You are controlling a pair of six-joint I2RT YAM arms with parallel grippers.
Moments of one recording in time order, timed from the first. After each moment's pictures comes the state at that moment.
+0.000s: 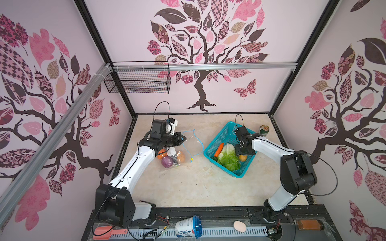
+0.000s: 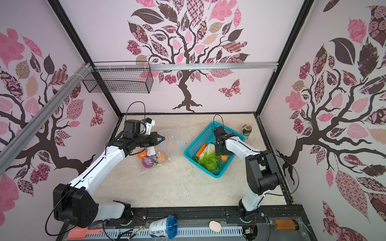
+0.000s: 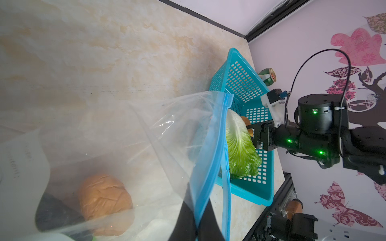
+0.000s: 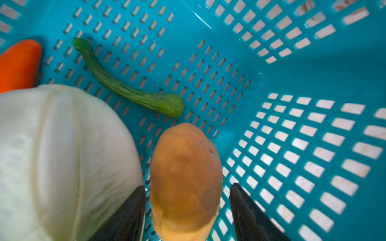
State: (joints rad) left arm -0.25 1.35 1.12 -0.48 0.53 -0.42; right arm 0.31 1.69 1.13 -0.73 0.26 0.32
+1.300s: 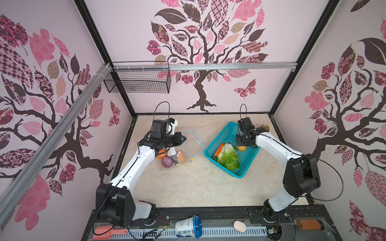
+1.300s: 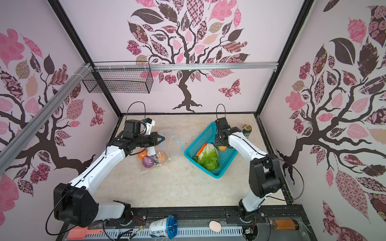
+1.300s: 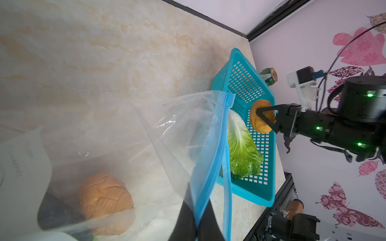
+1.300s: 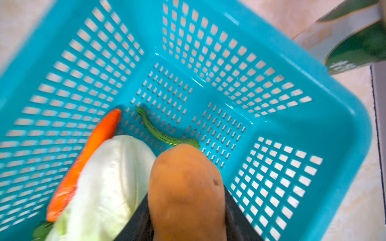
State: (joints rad) left arm -0.25 1.35 1.12 -0.48 0.53 -0.42; right arm 0.29 1.59 1.28 -0.72 0.19 0.31
